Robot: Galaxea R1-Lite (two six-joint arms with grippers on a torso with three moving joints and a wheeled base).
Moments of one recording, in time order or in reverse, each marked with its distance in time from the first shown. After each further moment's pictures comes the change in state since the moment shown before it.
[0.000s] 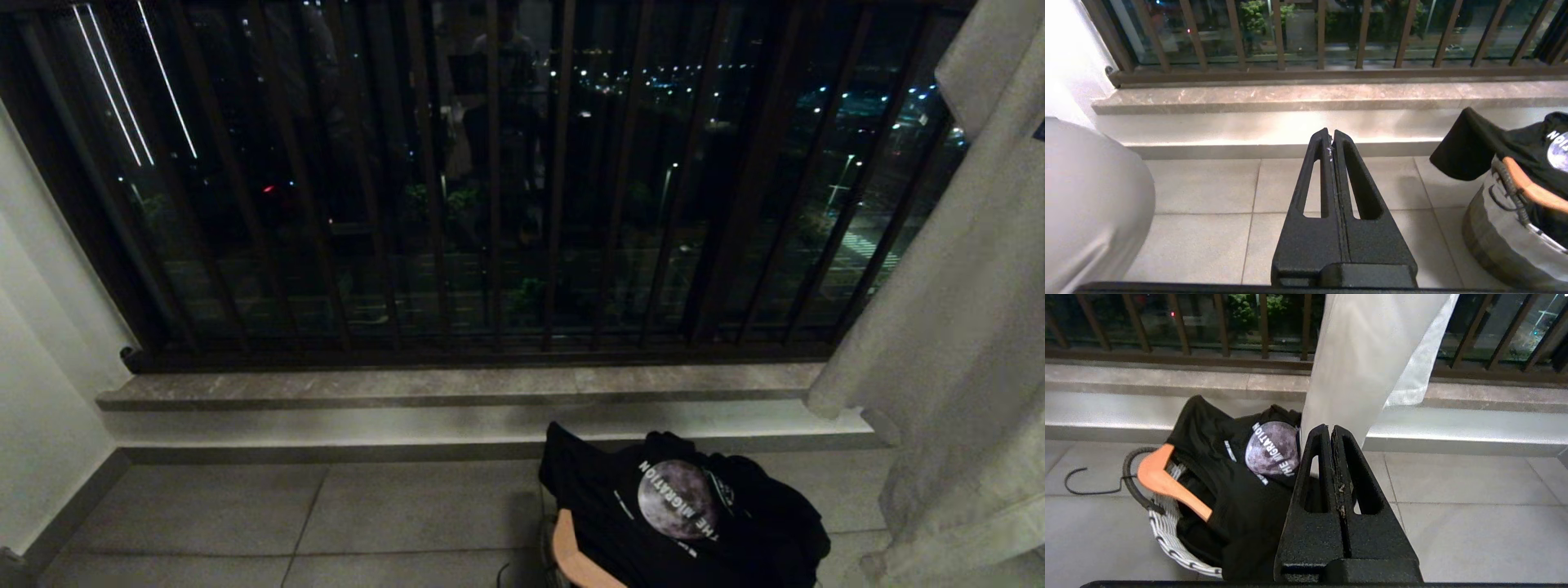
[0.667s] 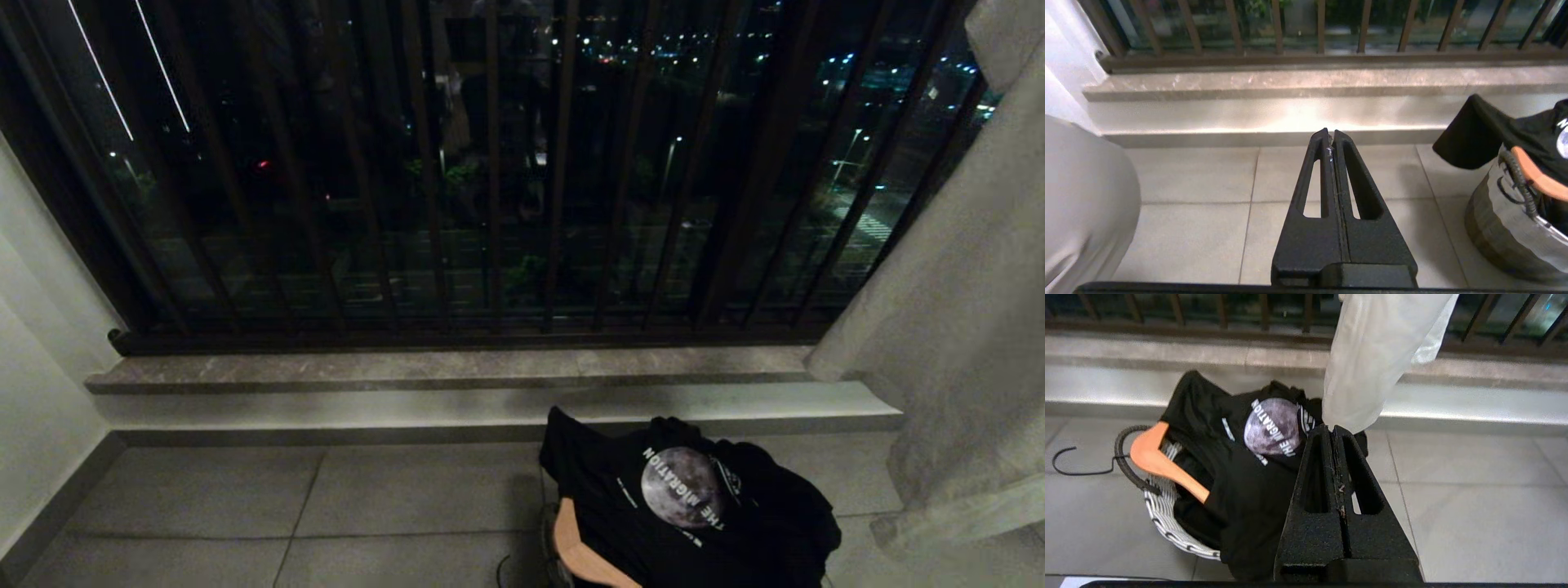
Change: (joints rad) left arm 0.000 0.000 0.000 0.000 0.000 -0.001; right arm 0.003 0.000 -0.016 0.055 0.003 -0.003
